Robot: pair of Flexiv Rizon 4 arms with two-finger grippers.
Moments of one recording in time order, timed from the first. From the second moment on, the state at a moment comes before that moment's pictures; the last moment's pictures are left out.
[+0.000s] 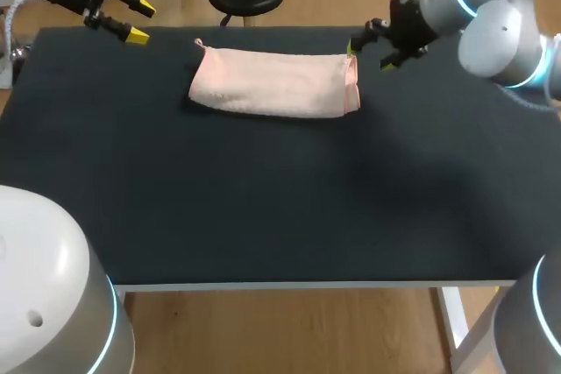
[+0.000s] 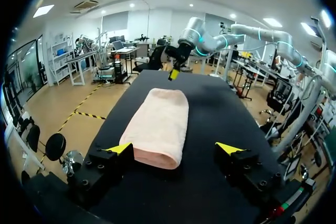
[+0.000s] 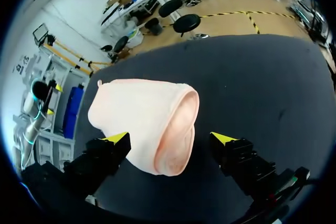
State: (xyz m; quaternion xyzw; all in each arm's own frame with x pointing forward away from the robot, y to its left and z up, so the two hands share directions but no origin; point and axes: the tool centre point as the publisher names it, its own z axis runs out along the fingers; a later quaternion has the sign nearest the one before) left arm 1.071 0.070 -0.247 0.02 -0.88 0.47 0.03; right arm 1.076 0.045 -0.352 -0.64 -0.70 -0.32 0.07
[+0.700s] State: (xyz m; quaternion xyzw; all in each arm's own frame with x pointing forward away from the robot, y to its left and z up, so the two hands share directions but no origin) left arm 1.071 0.070 -0.247 0.03 -0.88 0.47 0.03; right arm 1.059 0.059 -0.378 -0.64 -0.66 -0.36 0.15
